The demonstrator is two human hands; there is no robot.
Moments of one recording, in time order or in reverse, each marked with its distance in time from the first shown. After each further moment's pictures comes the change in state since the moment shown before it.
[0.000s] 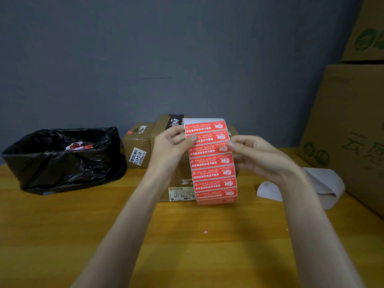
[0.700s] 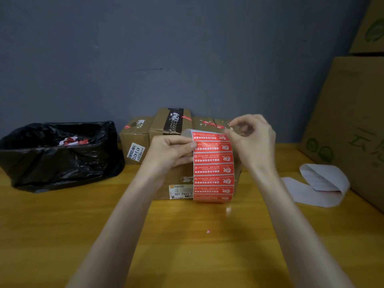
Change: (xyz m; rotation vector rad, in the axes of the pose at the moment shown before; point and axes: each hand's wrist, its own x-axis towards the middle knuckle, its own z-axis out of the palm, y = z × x) left_hand 0.005 -0.010 -0.015 -0.008 -0.067 -0.166; right_hand 0.027 0.009 0.031 -0.536 0.793 -0.337
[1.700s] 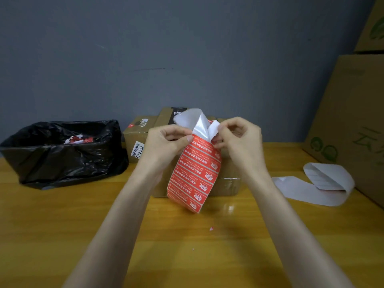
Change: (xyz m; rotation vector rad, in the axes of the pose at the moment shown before) left_hand -0.002 0.007 -0.007 0.145 0.124 0.119; right_hand -0.012 -0.010 0.018 0.397 -0.102 0.135
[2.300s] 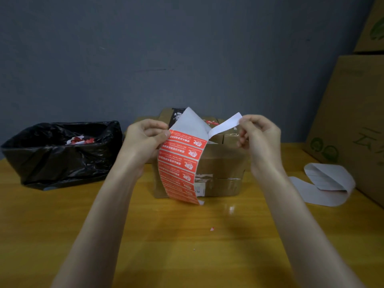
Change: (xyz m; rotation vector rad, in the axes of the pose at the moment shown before) left_hand 0.007 0.007 -0.032 0.055 0.130 -0.073; right_hand 0.005 -0.009 -0.018 0.247 0.130 0.167
